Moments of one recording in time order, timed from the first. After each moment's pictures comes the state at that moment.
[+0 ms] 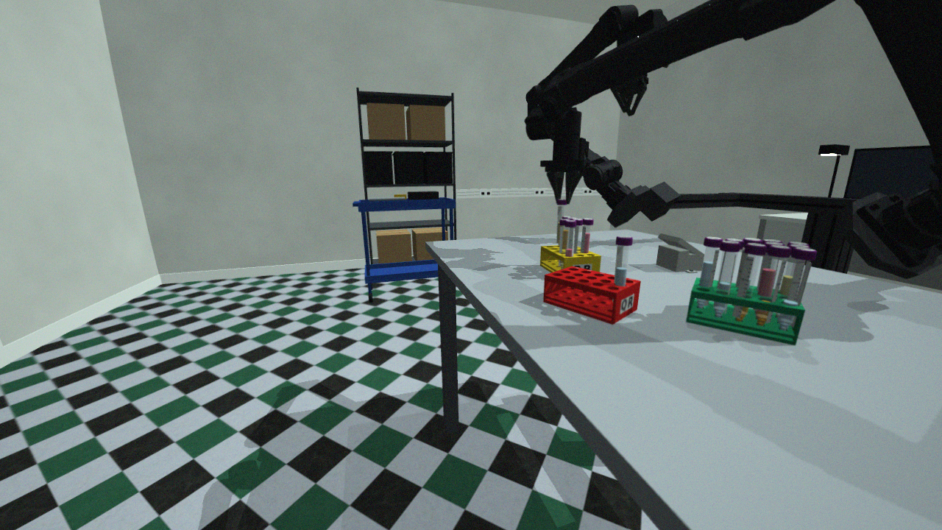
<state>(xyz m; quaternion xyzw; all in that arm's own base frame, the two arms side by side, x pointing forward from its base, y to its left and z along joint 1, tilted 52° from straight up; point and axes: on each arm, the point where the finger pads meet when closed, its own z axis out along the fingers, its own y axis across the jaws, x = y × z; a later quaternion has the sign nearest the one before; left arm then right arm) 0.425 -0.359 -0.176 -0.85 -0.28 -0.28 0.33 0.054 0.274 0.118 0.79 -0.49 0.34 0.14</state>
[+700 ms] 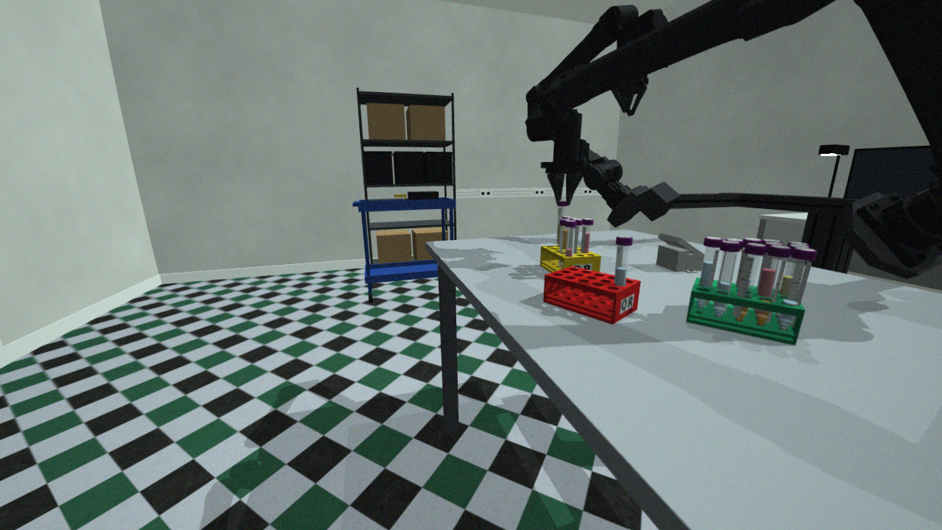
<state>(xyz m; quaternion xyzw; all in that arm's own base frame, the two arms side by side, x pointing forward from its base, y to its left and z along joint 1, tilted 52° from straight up) 0.425 -0.357 -0.179 -0.85 -0.28 -0.29 0.33 0.054 0.274 0.118 0.79 -0.49 0.34 0.14</state>
